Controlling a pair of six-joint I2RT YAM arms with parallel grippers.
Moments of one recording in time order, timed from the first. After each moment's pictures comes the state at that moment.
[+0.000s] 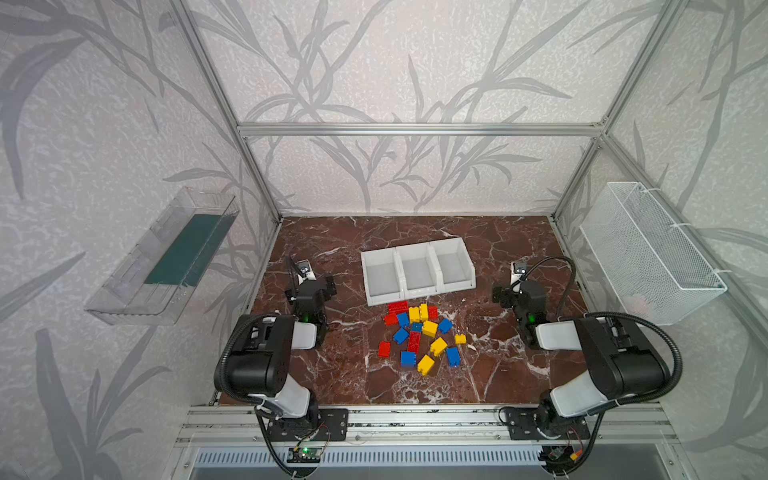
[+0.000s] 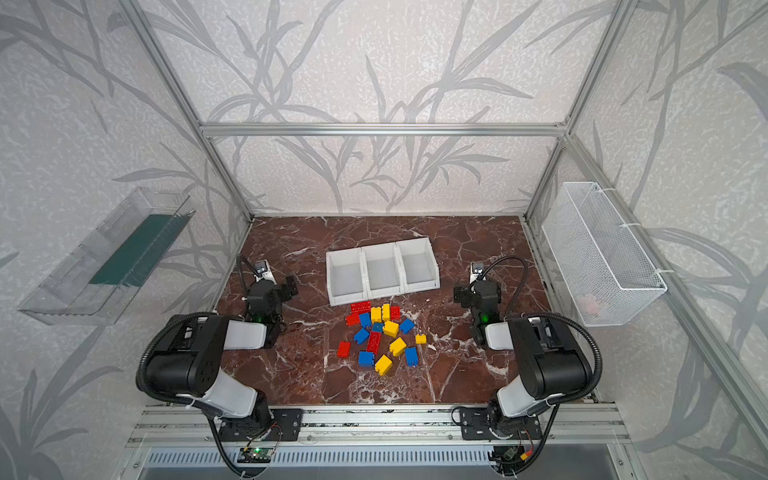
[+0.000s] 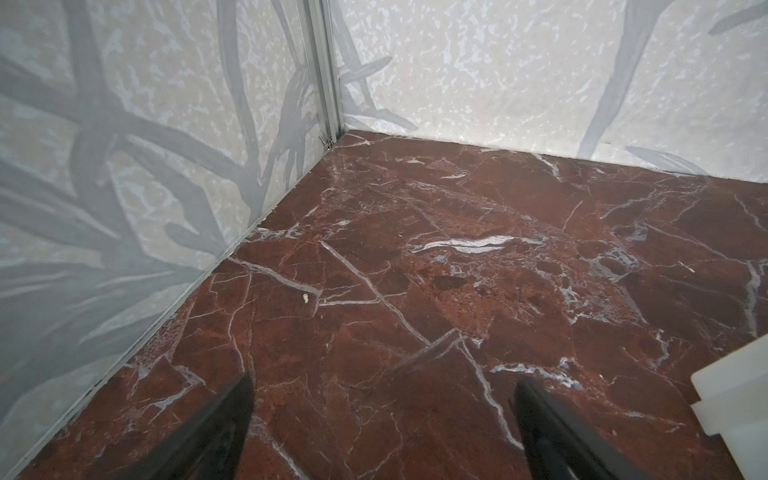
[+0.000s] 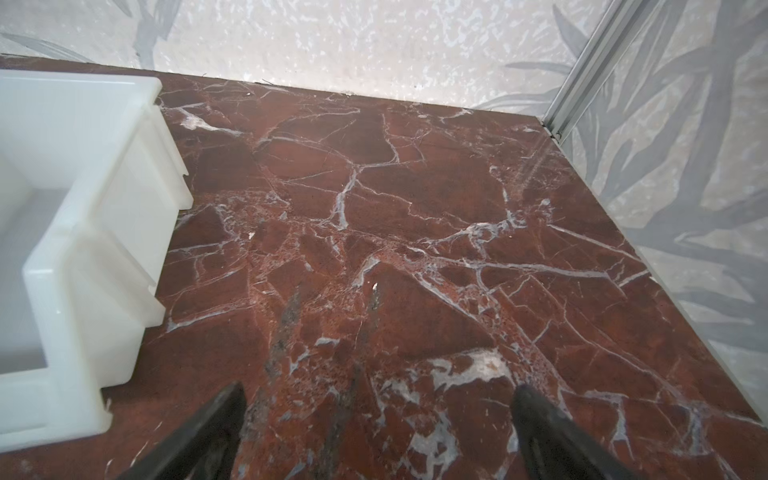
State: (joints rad) left arm -0.01 1.57 0.38 0.88 -0.39 -0.08; right arm 0.13 1.56 0.37 0.78 0.21 -0.04
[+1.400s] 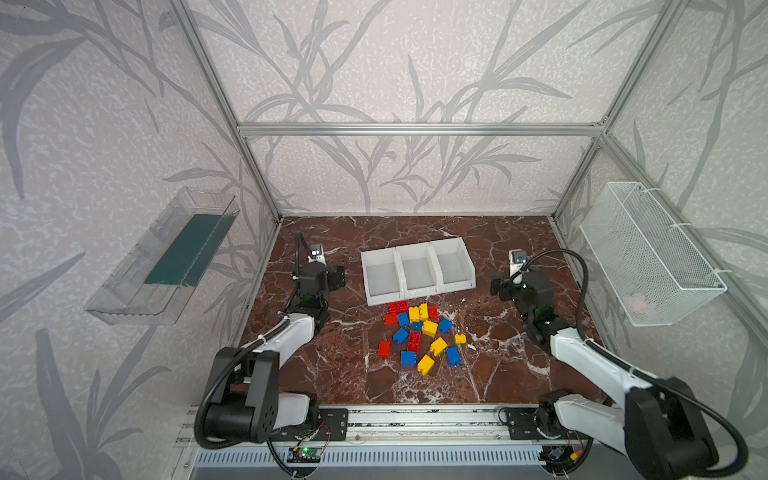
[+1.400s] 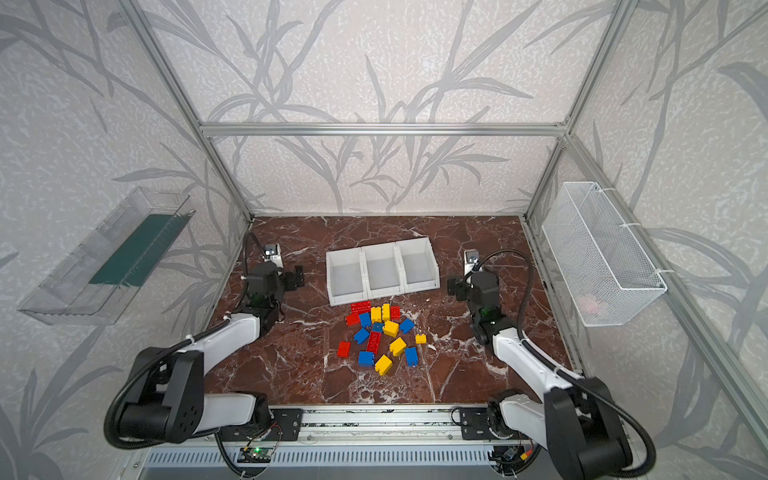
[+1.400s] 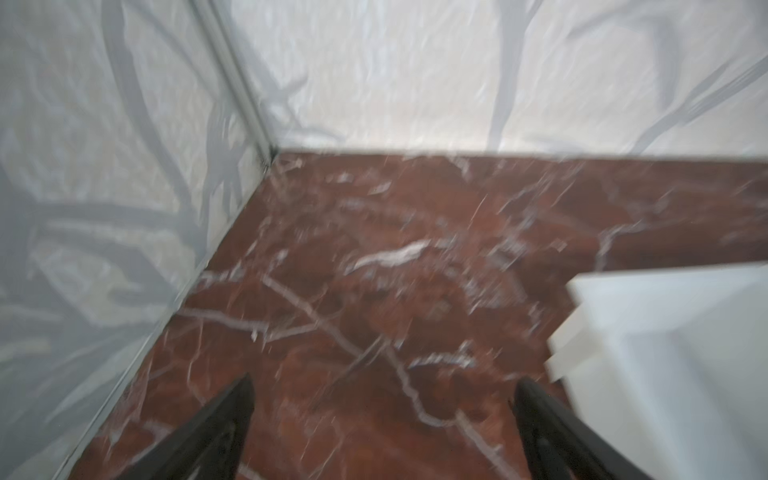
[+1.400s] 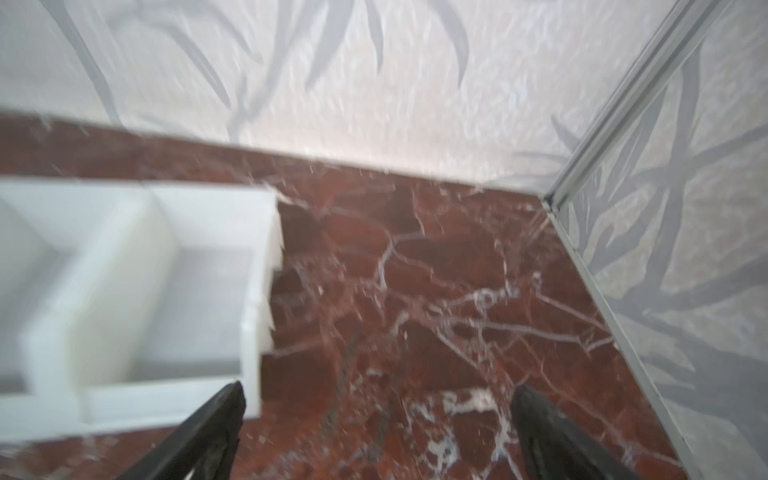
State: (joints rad) left arm -0.11 1.25 0.63 0.27 -0.27 -0.05; right arm 0.27 1.04 0.61 0.14 0.24 0.03
